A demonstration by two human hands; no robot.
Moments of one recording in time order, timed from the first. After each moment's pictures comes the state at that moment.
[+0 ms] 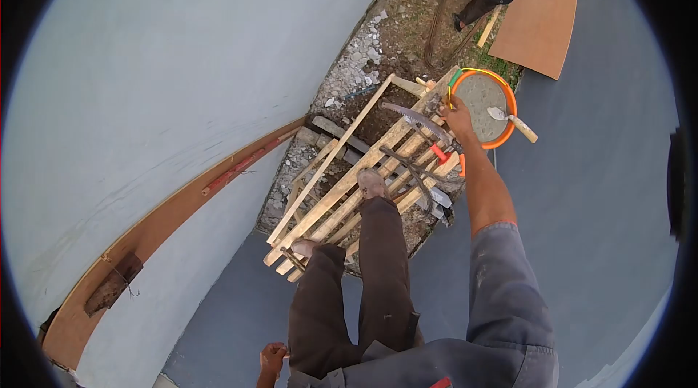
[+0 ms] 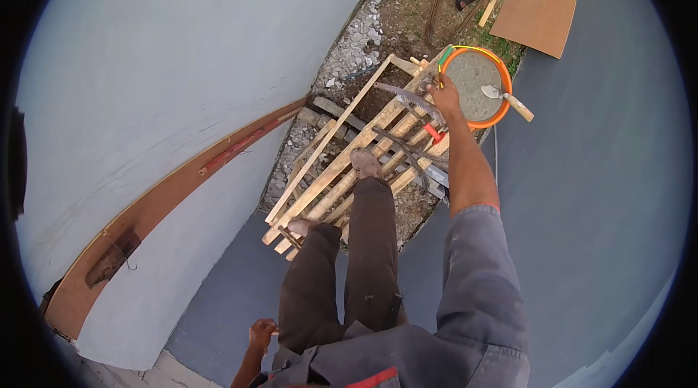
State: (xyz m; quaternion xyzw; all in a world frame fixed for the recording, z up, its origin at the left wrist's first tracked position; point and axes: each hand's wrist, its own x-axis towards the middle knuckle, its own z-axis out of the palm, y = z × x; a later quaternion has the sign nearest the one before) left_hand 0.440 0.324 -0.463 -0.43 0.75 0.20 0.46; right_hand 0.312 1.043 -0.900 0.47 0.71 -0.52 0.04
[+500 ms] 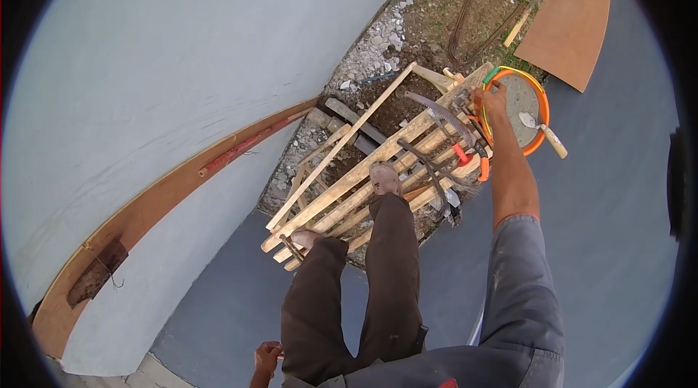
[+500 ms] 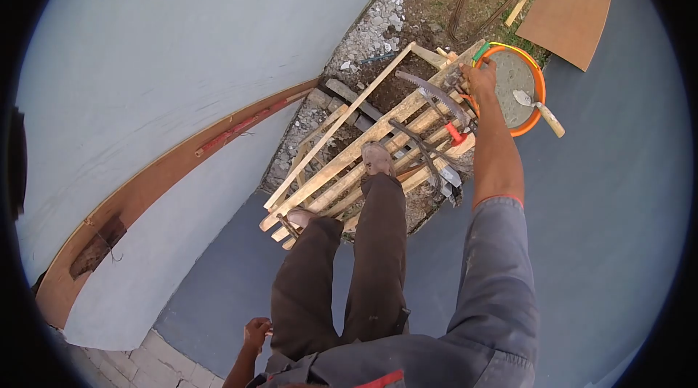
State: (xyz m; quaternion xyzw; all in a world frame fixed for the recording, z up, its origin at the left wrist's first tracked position) left_hand 0.470 0.307 -0.481 -0.49 0.73 0.21 0.43; right_hand 0.275 1.076 -0.943 0.61 0.62 -0.49 0.07
